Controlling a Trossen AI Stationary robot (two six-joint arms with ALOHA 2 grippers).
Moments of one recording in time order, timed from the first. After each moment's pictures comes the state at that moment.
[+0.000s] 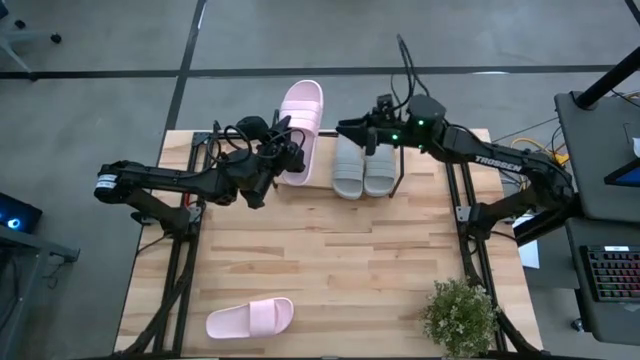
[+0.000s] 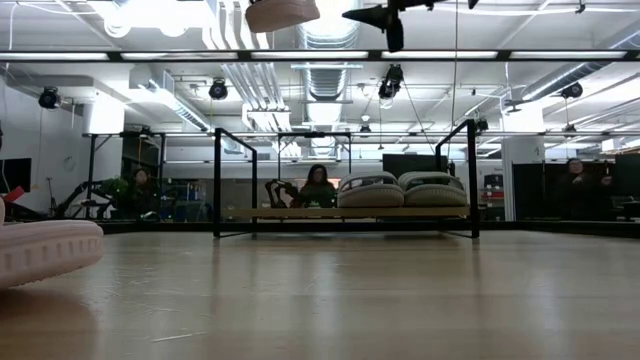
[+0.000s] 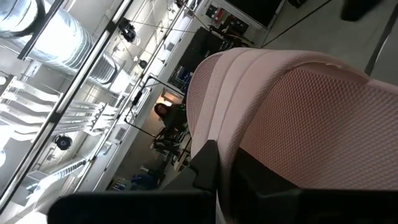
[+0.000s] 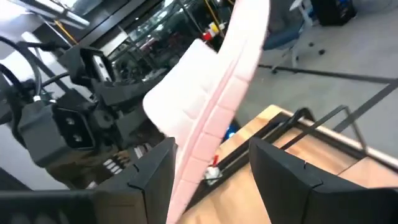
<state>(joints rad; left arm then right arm) -0.04 1.37 1.23 0.38 -1.24 1.19 -0.36 1.35 1.22 0.09 -0.21 0.61</state>
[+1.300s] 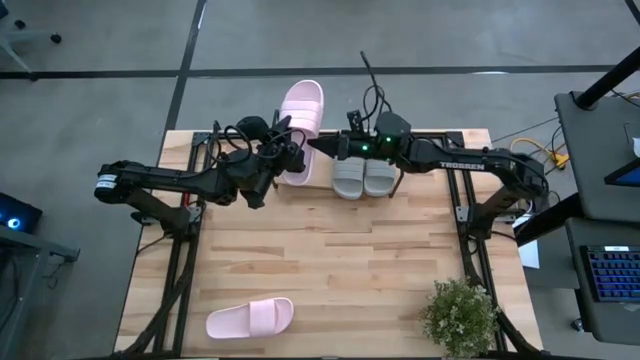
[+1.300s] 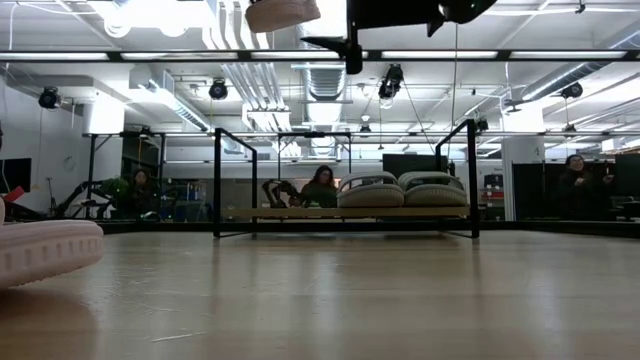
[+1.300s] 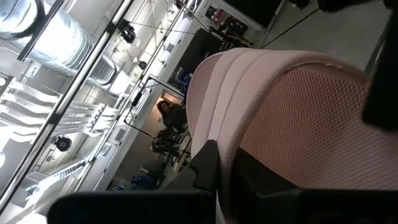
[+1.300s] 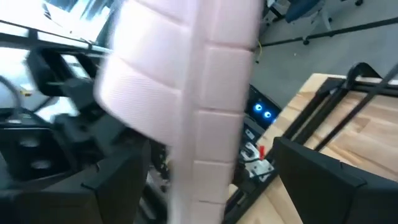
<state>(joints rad) -0.04 1.37 1.23 0.38 -1.24 1.19 -0.29 1.57 1.22 0.38 -0.18 0.92</state>
